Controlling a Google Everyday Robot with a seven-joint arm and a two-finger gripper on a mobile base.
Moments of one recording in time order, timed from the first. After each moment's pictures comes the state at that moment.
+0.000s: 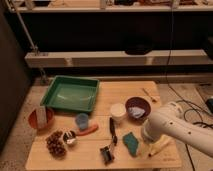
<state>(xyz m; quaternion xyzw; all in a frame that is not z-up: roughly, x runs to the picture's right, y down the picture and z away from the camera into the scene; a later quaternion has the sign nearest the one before) 0.183 0.254 0.722 -0.32 -0.02 0.22 0.92</state>
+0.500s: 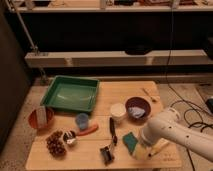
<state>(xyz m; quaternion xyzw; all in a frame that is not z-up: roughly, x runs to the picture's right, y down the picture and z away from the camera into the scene) 0.168 0.281 0.737 -0.33 -0.04 0.24 0.91</state>
